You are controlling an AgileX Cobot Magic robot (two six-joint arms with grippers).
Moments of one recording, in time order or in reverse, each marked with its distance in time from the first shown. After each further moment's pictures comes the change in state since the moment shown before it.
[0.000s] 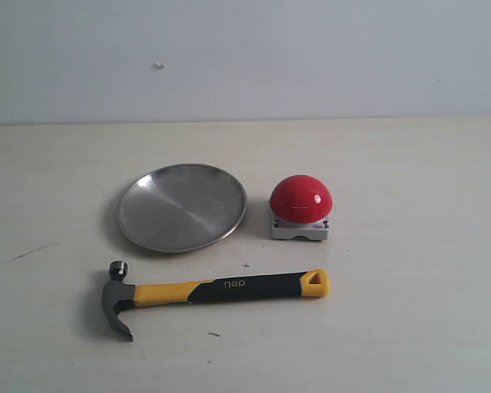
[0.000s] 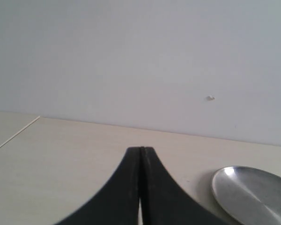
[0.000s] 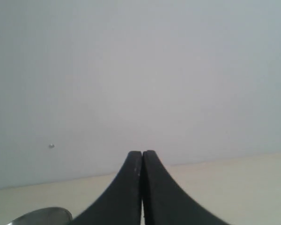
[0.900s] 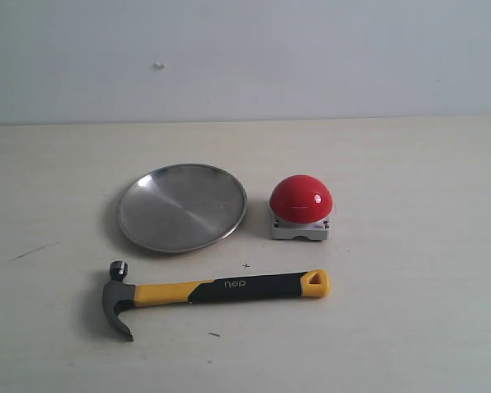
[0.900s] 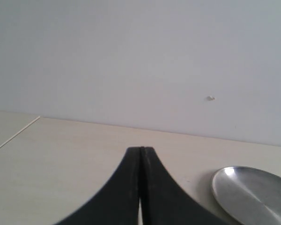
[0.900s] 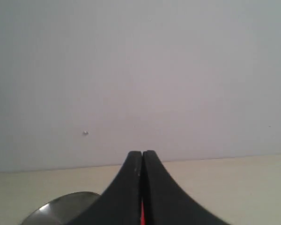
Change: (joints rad) left arm 0.000 0.000 0.000 0.000 0.000 0.000; right arm 0.000 0.190 -0.012 -0.416 -0.183 0.430
